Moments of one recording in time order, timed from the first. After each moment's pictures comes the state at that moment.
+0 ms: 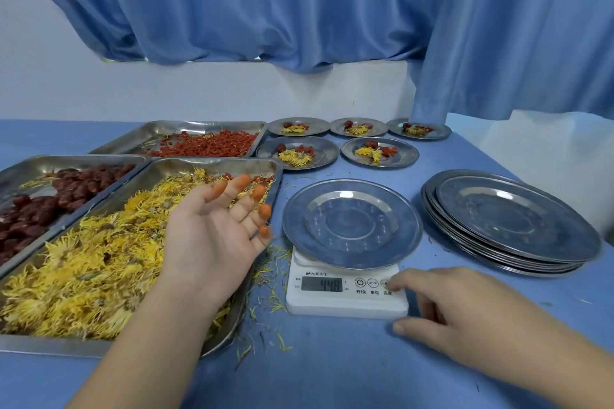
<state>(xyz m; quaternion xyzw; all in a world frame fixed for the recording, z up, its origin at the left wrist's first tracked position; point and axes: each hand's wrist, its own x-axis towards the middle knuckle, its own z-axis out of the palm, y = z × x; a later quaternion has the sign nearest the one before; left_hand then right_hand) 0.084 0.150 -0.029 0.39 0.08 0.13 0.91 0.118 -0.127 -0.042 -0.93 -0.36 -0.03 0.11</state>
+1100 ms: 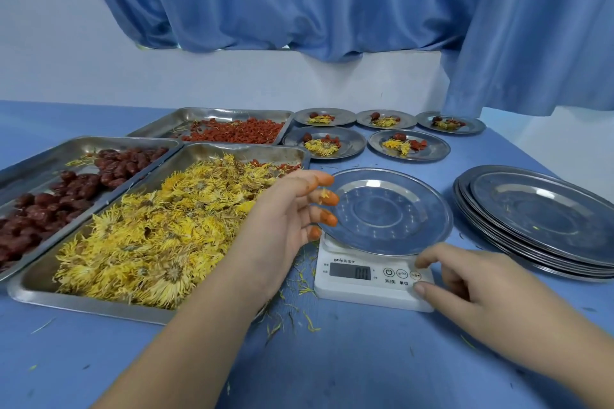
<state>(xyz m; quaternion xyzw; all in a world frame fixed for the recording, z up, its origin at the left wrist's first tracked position) 0.078 0.120 -0.021 0.59 0.01 0.12 0.80 0.125 -0.120 -0.051 -0.91 -0.36 -0.05 0.19</state>
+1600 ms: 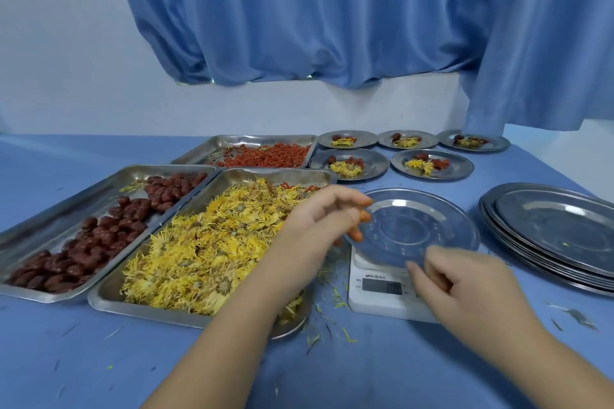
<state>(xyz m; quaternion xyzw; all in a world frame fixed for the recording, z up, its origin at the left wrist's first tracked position) 0.063 0.139 -0.012 0.77 -0.09 0.16 0.61 0.111 -0.064 -0.052 -0.85 -0.36 -0.27 0.27</state>
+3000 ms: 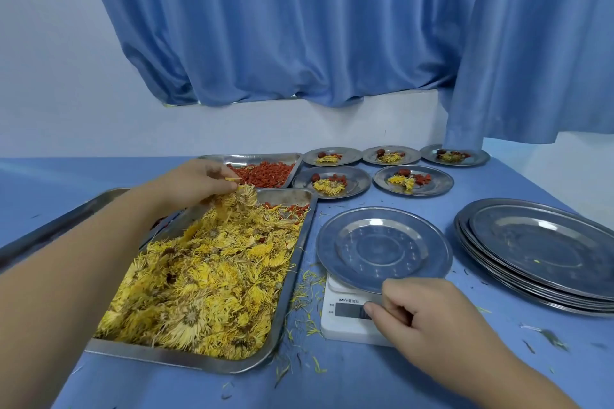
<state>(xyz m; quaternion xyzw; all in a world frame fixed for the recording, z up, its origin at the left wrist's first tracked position) 0.128 0.303 0.044 0.94 0.11 0.10 0.31 0.121 -0.071 -0.055 -0.85 -0.42 -0.15 0.28</state>
